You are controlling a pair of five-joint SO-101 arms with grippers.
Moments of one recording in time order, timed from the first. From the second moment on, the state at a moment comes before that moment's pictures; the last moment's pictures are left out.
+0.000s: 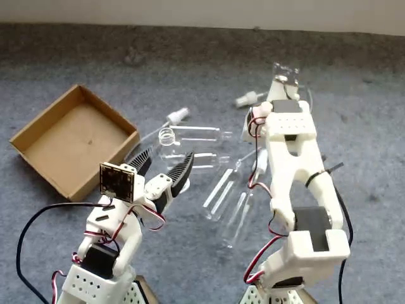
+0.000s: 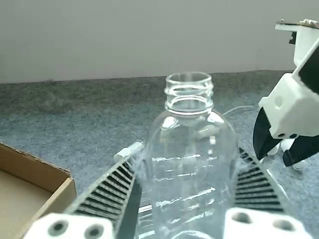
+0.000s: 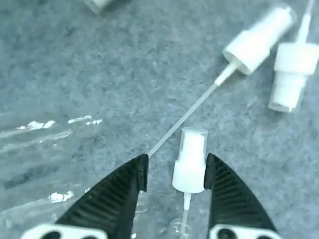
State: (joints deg) left arm 16.6 -103.7 96.0 25.2 12.6; right arm -6.6 6.9 8.7 65.6 -20.3
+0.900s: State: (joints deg) left arm 16.6 -103.7 96.0 25.2 12.6; right arm -5.3 16.9 13.4 65.5 -25.6
